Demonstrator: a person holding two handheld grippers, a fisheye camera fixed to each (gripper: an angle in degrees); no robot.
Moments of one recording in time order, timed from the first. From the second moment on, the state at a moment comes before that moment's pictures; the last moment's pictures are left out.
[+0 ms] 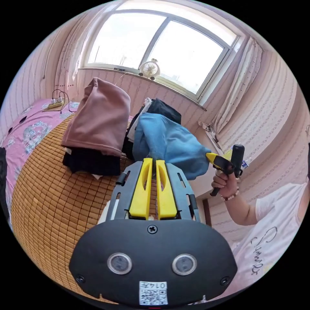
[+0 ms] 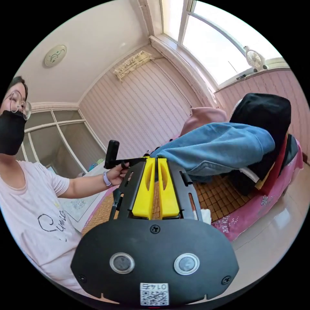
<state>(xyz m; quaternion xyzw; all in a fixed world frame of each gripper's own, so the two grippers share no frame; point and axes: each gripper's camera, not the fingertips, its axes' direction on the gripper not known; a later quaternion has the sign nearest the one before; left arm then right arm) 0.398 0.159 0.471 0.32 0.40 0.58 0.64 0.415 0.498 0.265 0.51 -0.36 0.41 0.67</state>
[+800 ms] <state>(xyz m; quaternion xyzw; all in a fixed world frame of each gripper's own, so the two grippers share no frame) -0.054 0.260 0.646 0.34 0.39 0.24 0.82 0.082 0.221 0.296 0.16 -0.53 0.04 0.84</state>
